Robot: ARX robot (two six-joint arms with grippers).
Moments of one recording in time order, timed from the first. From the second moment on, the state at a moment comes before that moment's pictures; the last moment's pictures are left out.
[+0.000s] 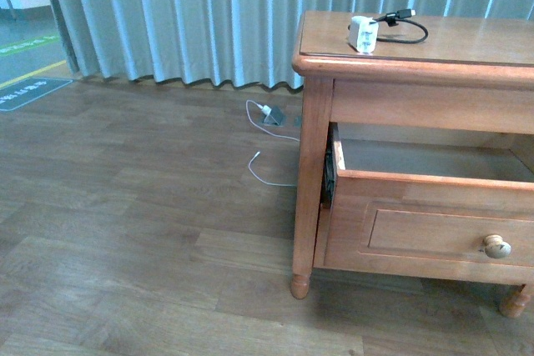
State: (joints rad) left arm 0.00 0.00 0.01 0.00 0.00 0.00; right arm -0.17 1.52 0.29 0.88 -0.21 -0.02
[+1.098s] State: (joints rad) left arm 0.00 0.00 0.01 0.00 0.00 0.00; right arm -0.23 0.50 0.04 0.45 -0.21 0.00
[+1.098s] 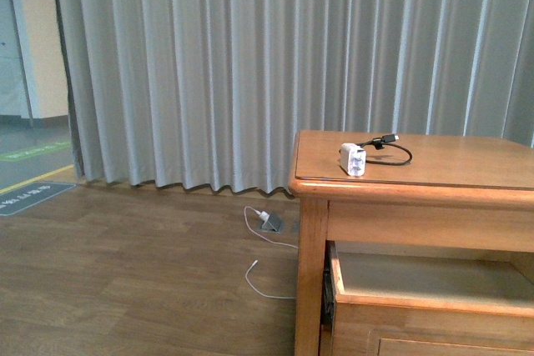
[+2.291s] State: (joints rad) left arm -0.22 0.29 0.09 0.13 -0.24 -0.12; right arm -0.15 0.41 0.00 0.42 -0.15 0.00
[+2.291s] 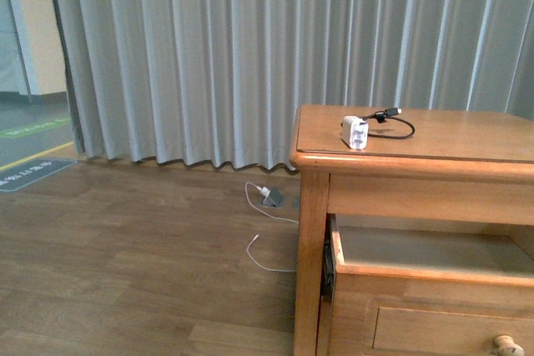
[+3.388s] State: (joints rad) left arm -0.52 2.02 1.71 0.16 -0.26 -0.14; right arm -0.15 0.41 0.00 0.42 -0.15 0.00
